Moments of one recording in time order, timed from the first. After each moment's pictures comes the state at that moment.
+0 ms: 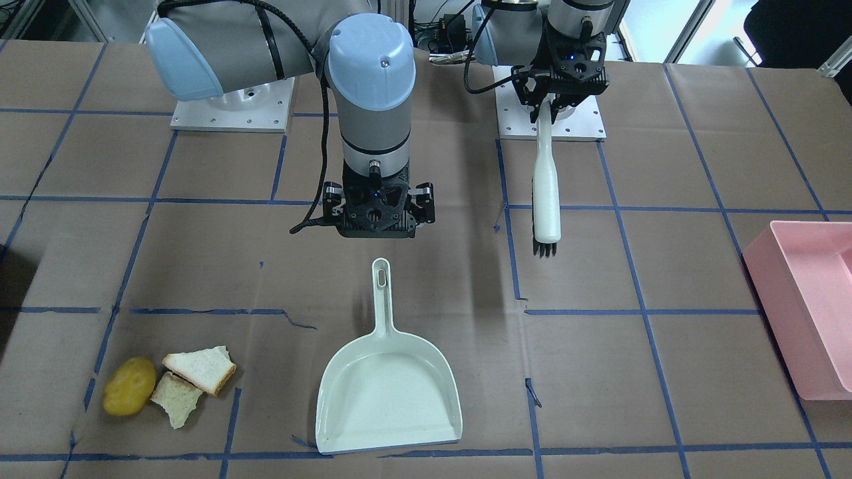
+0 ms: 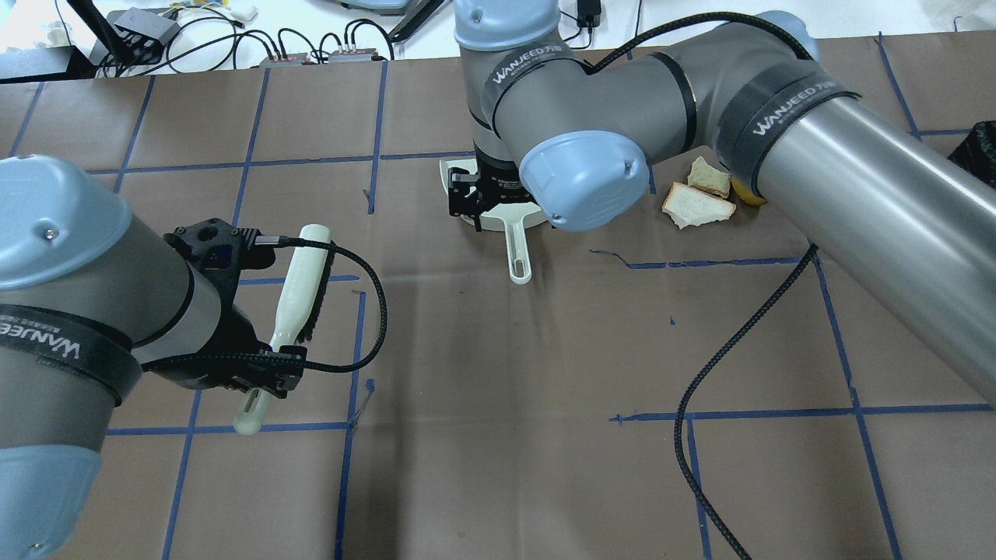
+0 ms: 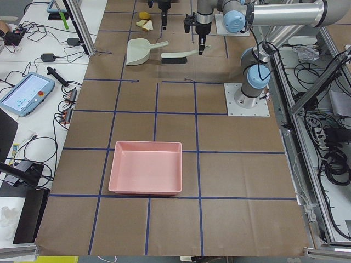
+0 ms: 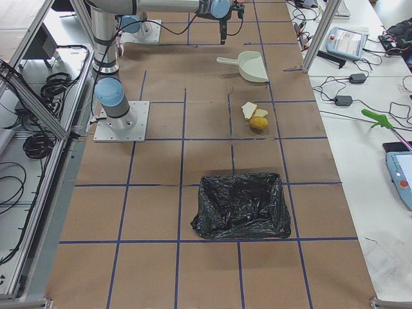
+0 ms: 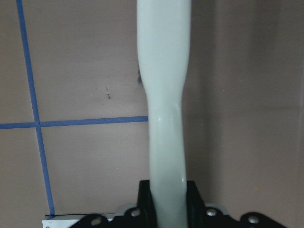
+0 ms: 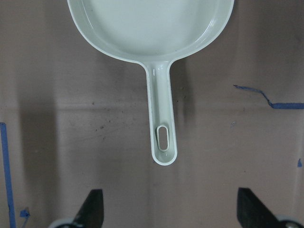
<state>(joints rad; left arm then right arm) -1.59 -1.17 -2.06 -1.52 1.61 0.03 1.97 -1.26 1.50 -1.82 -1.58 0.40</state>
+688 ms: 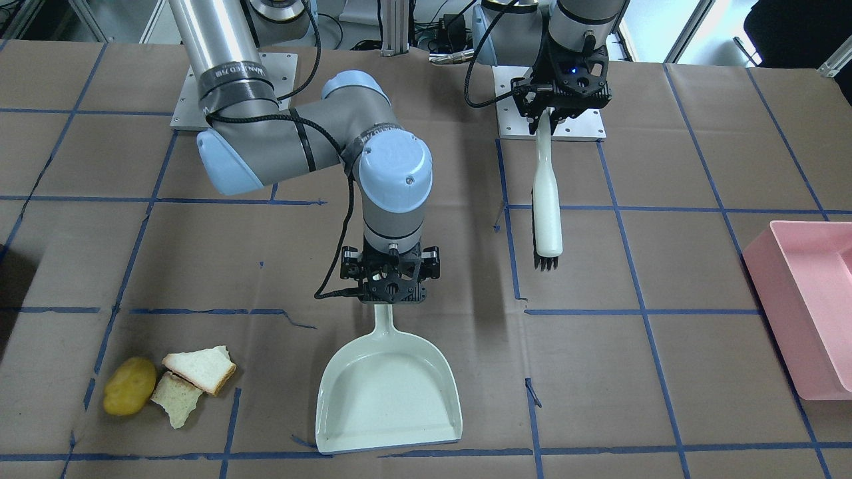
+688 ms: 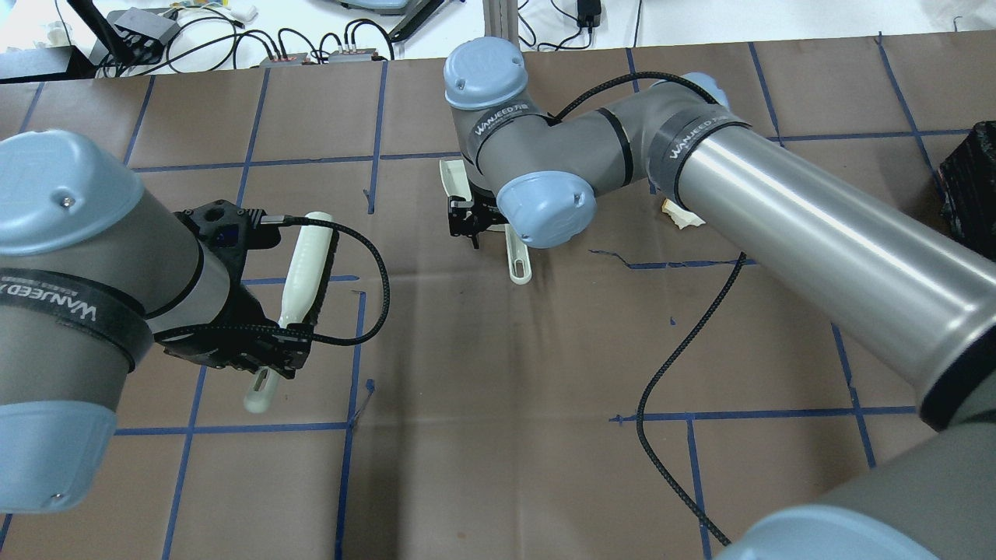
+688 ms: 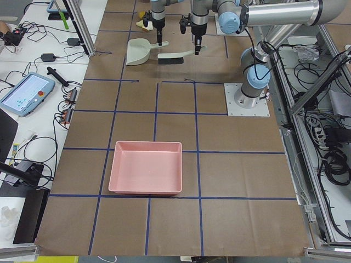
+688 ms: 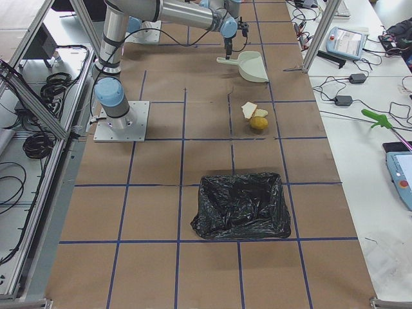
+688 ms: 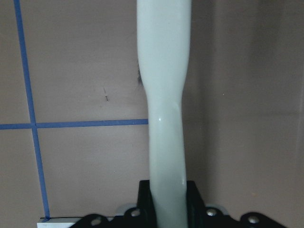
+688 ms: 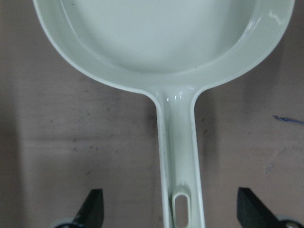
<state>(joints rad) -1.58 -1.24 -2.03 -1.49 1.58 0.01 1.98 -1.06 1.51 -2.00 -1.61 0.39</state>
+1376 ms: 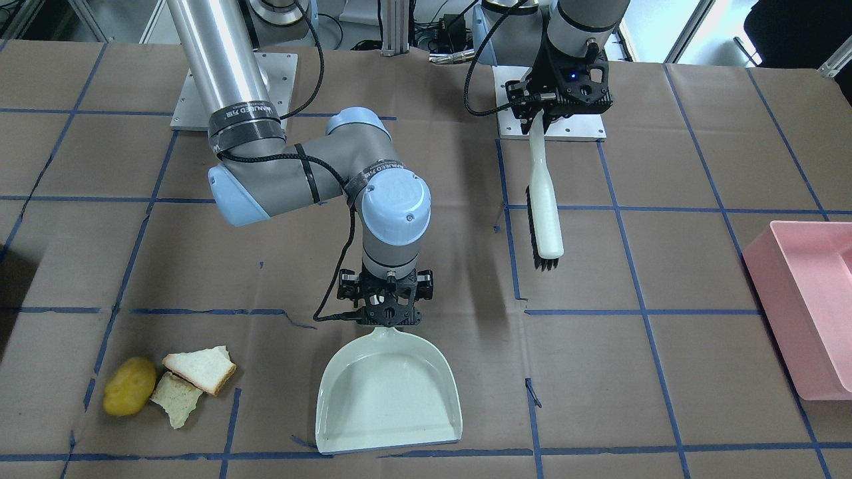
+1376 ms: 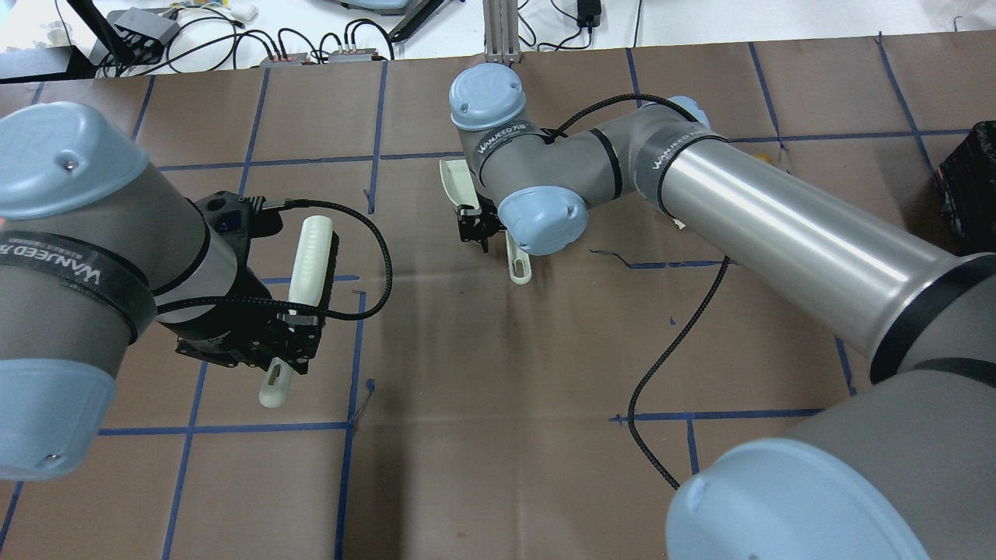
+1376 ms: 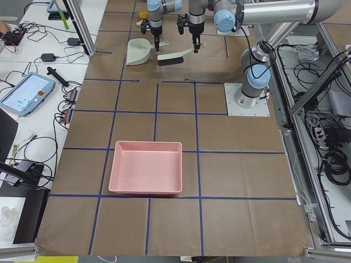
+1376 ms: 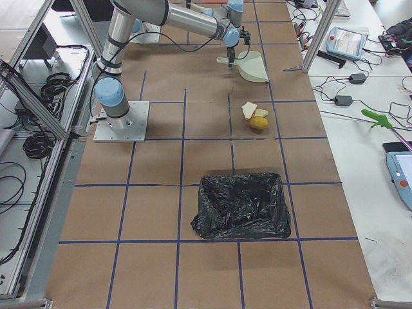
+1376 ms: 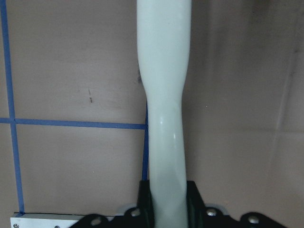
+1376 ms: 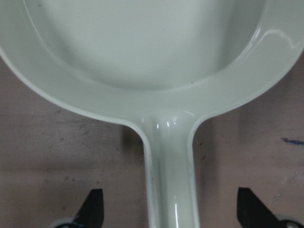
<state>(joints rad) -1.59 -1.25 -2.00 -1.55 1.55 -0.09 1.97 -1.01 1.51 -2.04 -1.63 0.38</state>
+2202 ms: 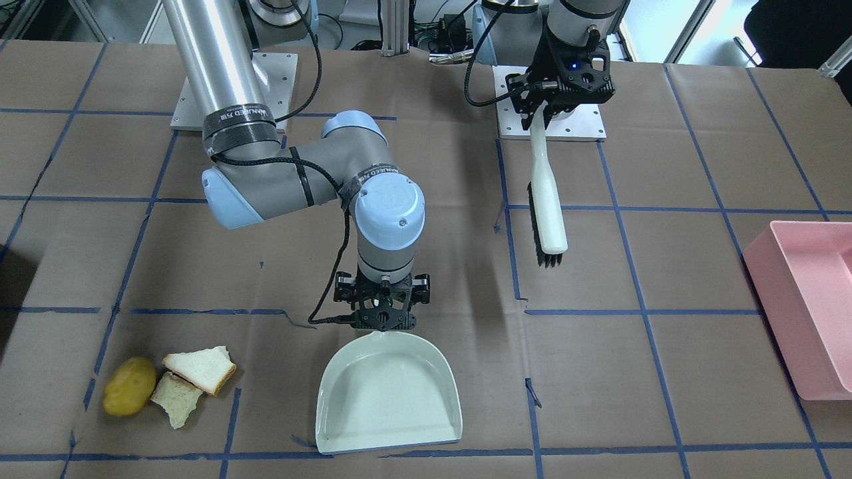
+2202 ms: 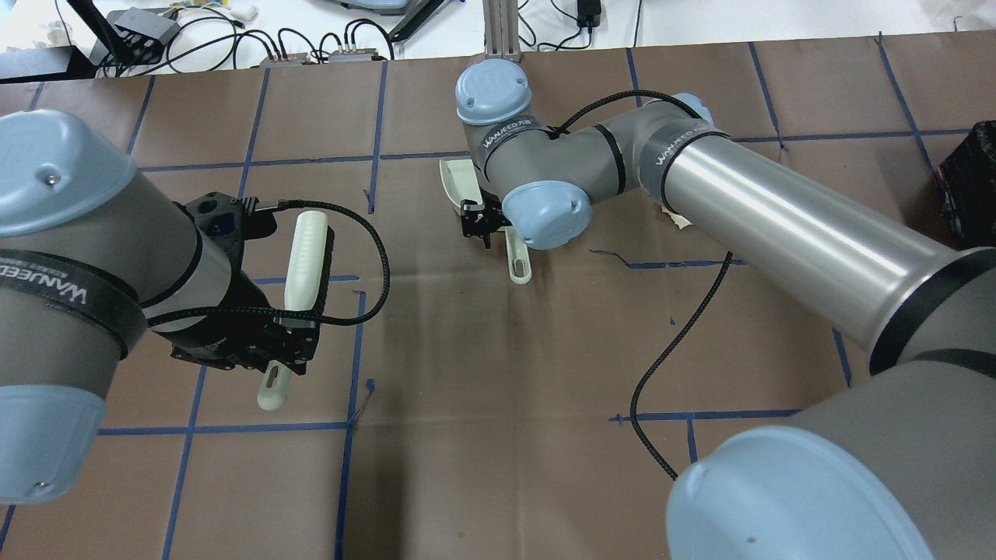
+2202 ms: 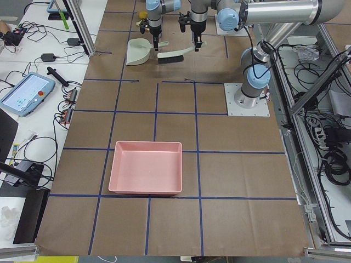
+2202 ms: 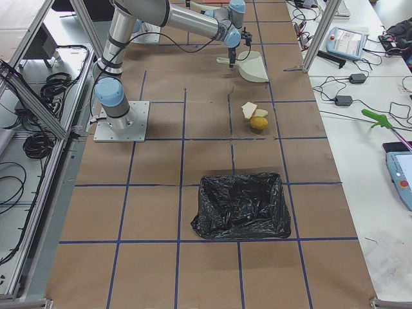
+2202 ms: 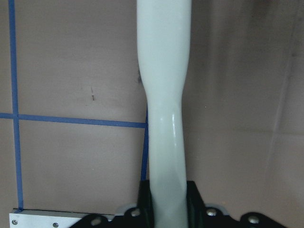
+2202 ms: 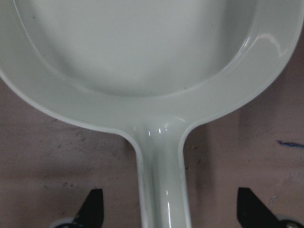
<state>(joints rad) -1.59 -1.23 -2.00 -1.53 1.55 -0.09 1.95 -1.01 1.51 -2.04 -1.62 0.39</state>
